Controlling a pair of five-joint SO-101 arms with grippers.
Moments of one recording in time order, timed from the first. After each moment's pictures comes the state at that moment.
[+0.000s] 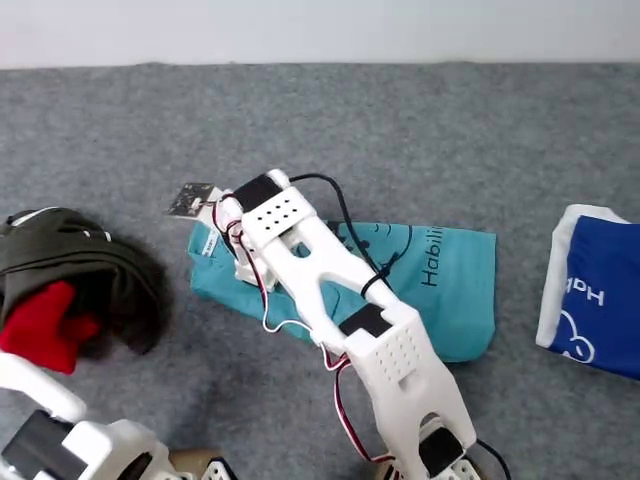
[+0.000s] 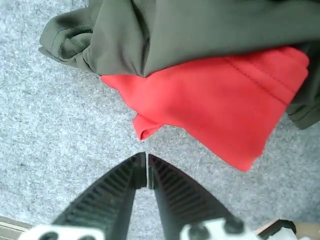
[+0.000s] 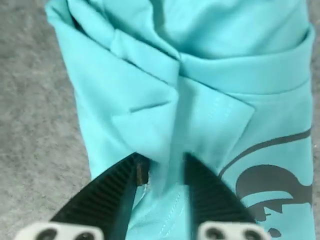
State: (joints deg) left arm -61.7 -6.3 7.3 93.5 -36.4; right arm -41.1 42.2 -35.4 90.6 28.4
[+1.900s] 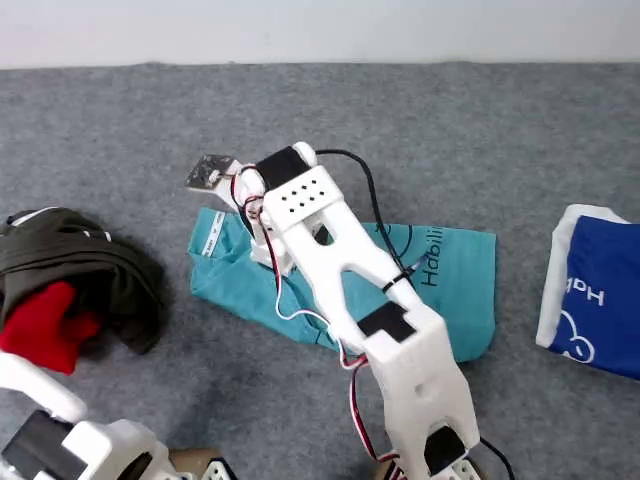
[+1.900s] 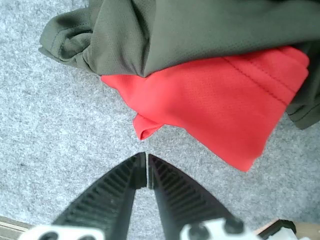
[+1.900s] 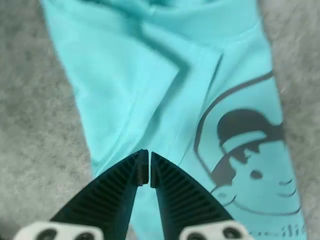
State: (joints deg) left arm -61.7 -6.3 7.3 93.5 -36.4; right arm -37.2 32.9 -35.3 100.6 28.4
